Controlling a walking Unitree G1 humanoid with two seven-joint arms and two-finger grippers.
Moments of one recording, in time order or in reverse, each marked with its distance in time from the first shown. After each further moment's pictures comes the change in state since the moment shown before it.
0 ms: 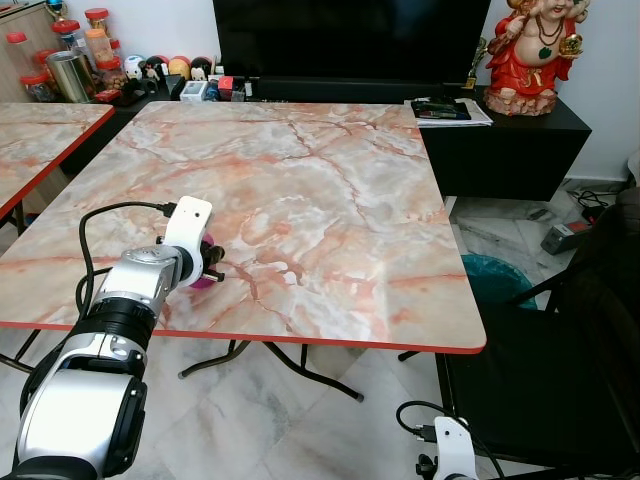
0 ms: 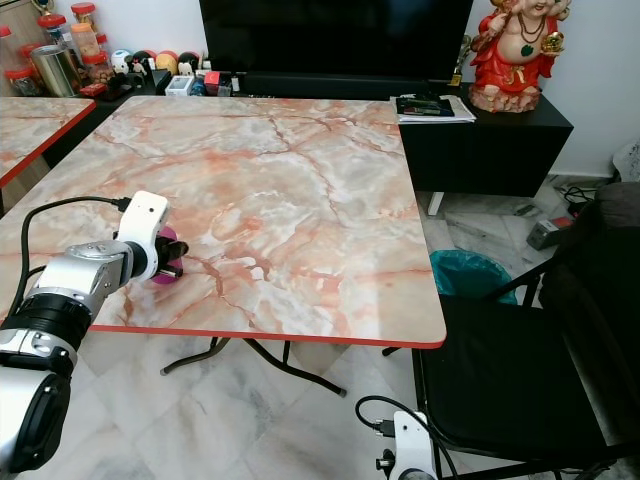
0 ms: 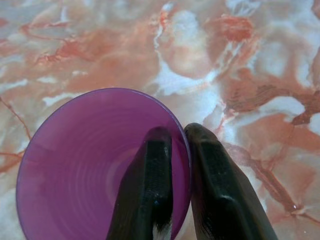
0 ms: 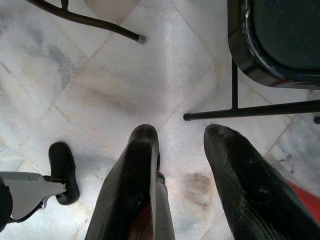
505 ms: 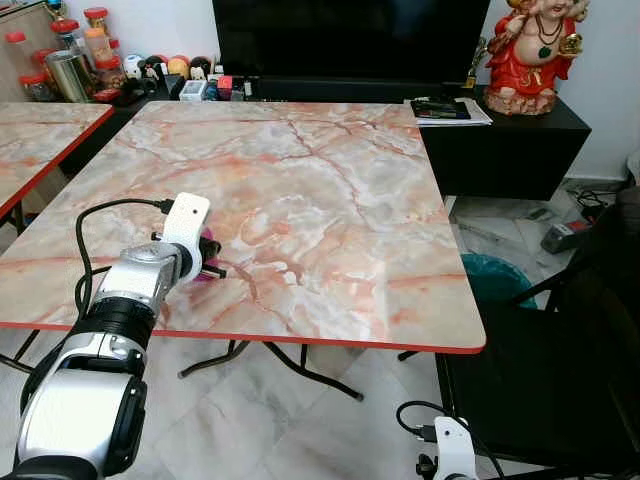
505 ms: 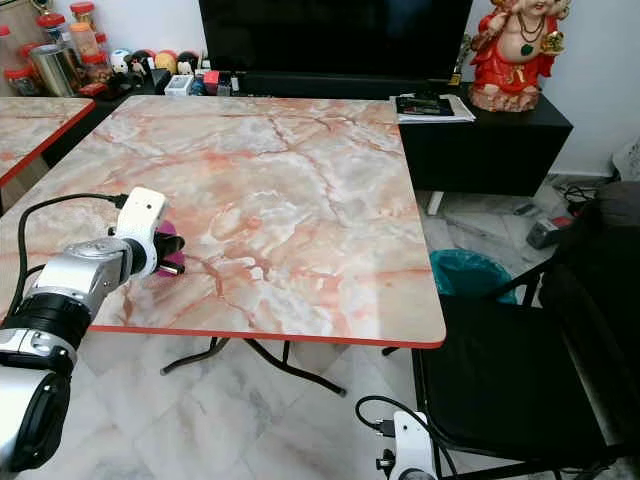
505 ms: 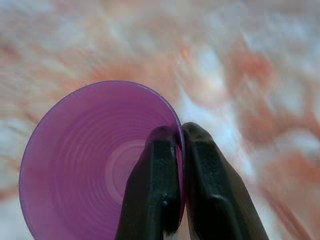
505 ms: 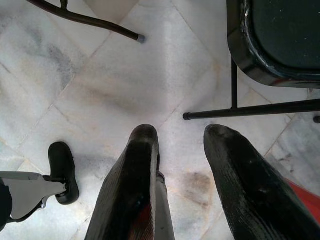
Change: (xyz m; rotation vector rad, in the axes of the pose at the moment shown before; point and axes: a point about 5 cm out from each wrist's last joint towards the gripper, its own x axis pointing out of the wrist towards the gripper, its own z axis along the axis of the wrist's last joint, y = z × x) left arm -0.002 0.009 0.011 -0.029 -0.140 0.132; right arm 0.000 0.000 0.000 0.000 0.000 0.000
